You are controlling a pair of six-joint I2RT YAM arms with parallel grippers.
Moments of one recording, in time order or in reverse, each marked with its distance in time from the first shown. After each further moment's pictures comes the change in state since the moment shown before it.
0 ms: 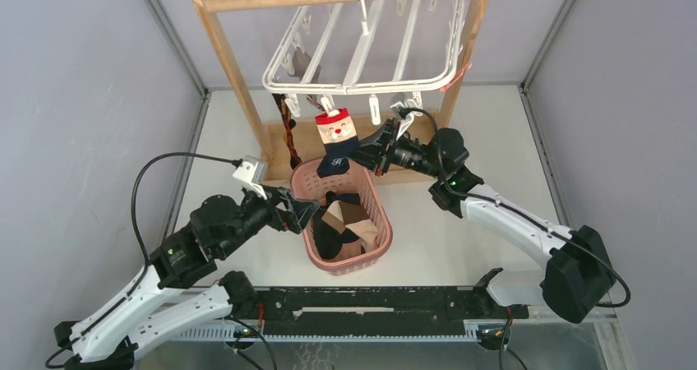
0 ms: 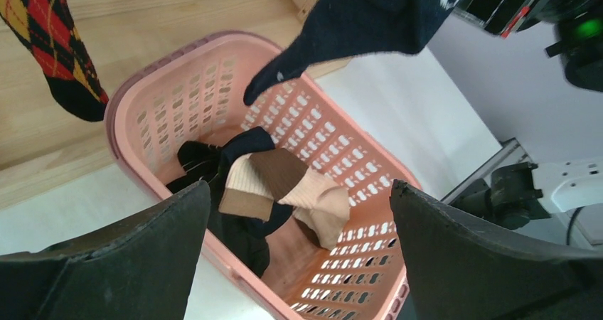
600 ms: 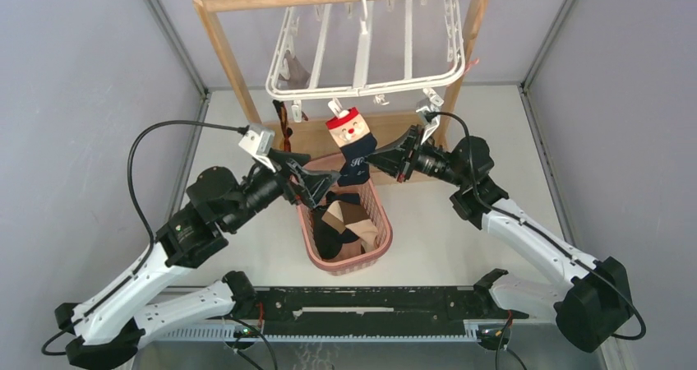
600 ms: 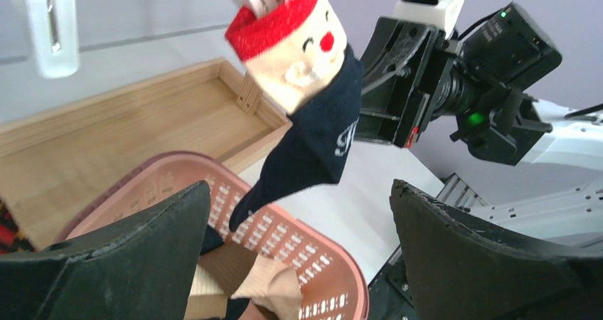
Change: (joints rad) left arm 0.006 0.210 0.219 0.204 0.117 0.084; right arm -0.099 -0.193 -0.112 -0.101 -0.038 0.090
